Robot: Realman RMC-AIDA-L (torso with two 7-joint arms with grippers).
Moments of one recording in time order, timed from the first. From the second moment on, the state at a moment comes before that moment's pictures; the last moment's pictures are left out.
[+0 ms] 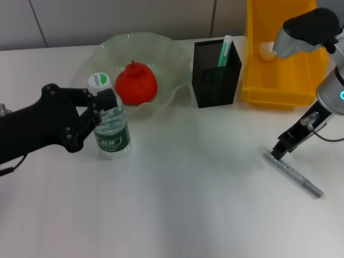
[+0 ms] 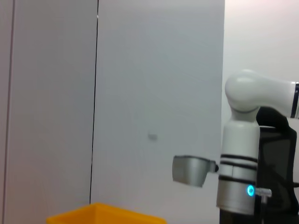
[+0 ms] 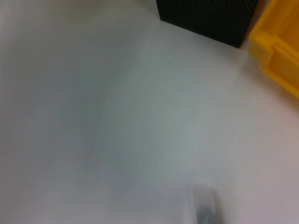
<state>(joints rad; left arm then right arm) -0.29 -2.07 1.12 0.86 1.37 1.60 -1.23 0.76 2.07 -1.08 -1.04 -2.84 -1.63 2.60</state>
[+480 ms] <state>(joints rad) -0.29 -2.07 1.12 0.86 1.35 1.61 -1.22 0.78 2.07 -1.08 -0.99 -2.83 -1.62 2.59</state>
